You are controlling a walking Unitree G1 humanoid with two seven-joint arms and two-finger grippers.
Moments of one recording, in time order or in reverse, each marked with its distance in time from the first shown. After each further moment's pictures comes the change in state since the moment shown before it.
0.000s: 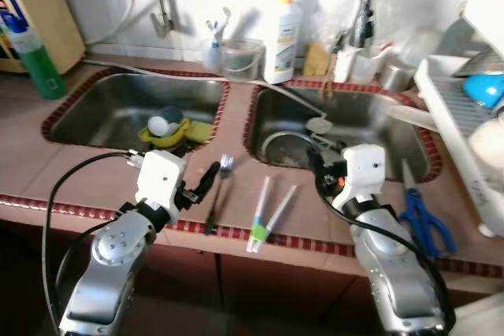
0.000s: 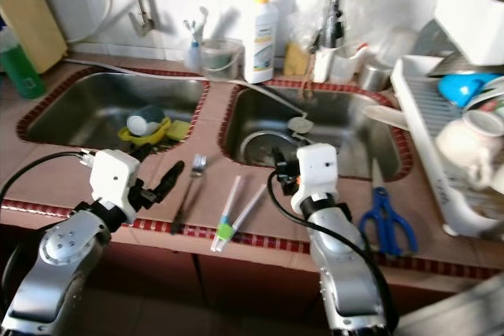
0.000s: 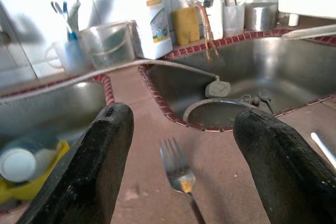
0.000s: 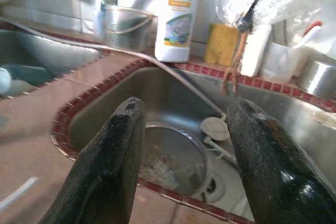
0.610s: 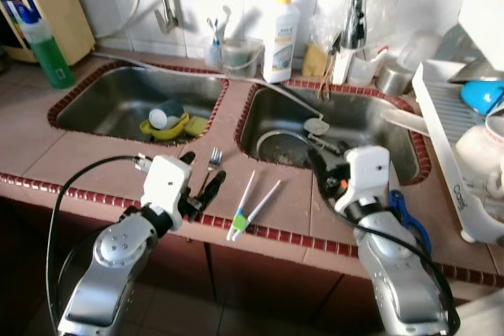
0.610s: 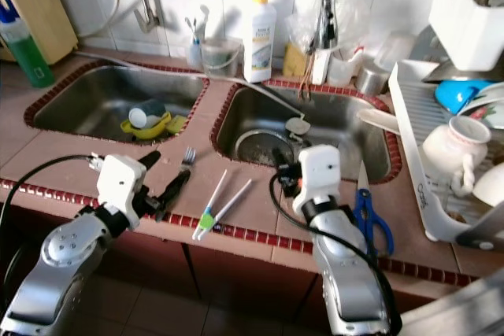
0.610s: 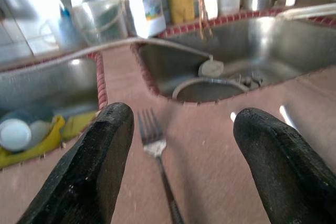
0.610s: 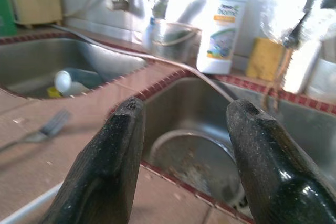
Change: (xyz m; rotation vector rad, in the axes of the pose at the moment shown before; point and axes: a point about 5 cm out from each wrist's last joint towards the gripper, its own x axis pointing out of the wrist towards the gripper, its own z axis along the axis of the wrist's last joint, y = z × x) left arm -0.003 -0.003 -0.008 -0.012 0.083 -0.057; right arm -0.004 0.008 0.008 0.007 -0.037 0.113
